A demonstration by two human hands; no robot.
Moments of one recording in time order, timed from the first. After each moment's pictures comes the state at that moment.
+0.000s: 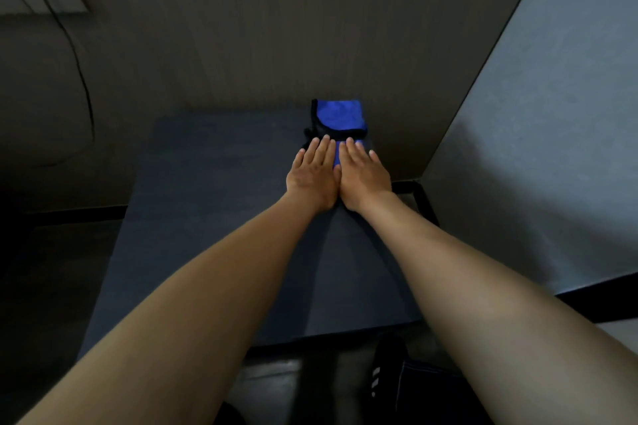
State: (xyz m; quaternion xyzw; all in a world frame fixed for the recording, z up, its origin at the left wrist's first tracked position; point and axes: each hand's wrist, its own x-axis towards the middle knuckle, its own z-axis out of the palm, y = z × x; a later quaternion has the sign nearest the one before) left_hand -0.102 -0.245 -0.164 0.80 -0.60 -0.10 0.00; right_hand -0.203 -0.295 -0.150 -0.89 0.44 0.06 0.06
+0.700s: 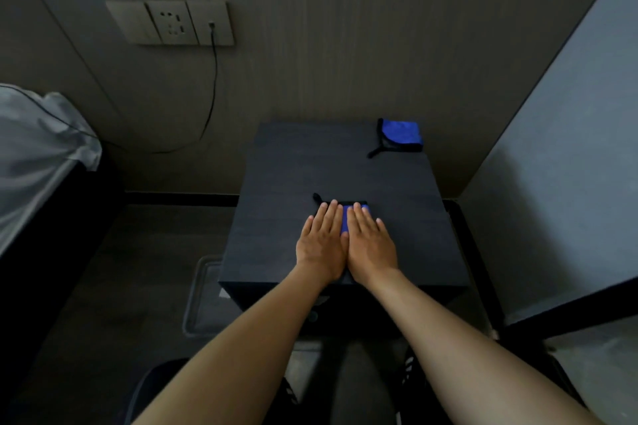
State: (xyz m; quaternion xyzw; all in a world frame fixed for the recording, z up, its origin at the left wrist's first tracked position) left_hand -0.107 -0.026 -0.162 0.84 -0.54 -0.11 0.02; right_hand -0.201 -0.088 -0.156 -0.91 0.40 0.05 0.07
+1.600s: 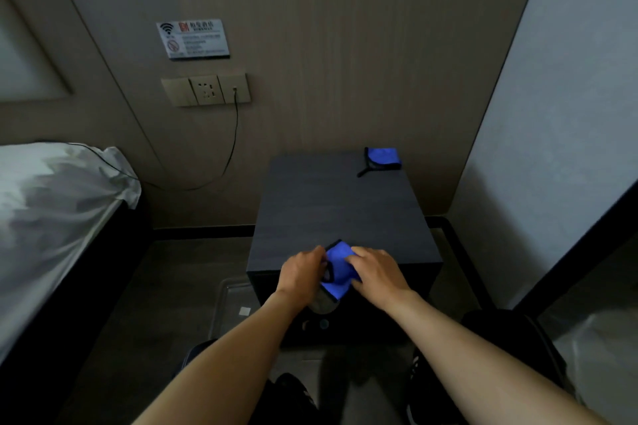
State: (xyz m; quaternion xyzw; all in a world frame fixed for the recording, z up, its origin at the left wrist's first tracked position) left_hand -0.135 0.093 -0.103 0.83 -0.54 -0.08 0.13; right_hand -0.288 -0.009 -0.105 -0.96 0.27 -0.01 0.03
